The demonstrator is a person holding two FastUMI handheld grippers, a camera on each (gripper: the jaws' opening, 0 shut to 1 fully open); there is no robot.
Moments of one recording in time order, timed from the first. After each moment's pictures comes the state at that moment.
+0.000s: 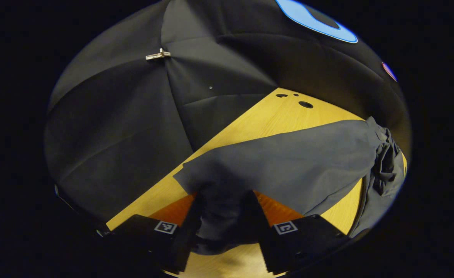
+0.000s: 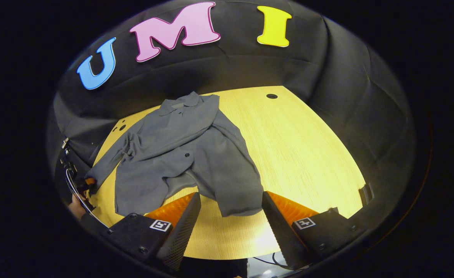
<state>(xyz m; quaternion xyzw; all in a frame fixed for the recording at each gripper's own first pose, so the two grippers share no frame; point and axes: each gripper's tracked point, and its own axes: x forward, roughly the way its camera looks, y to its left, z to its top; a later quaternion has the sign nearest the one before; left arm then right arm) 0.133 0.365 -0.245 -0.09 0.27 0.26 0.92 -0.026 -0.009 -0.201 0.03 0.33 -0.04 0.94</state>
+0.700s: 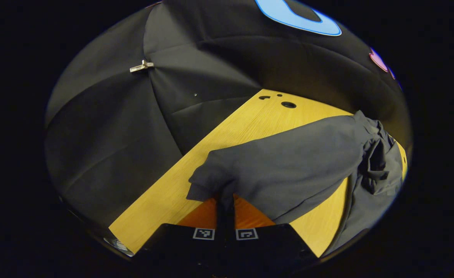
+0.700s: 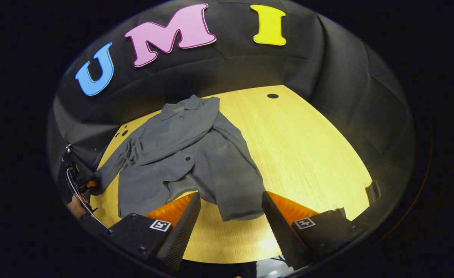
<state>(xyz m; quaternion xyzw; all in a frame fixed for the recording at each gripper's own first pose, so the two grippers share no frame) 0.144 0.325 -0.206 -0.05 0.25 0.24 0.94 -0.007 -0.014 -0.207 0.06 0.33 -0.03 0.94</state>
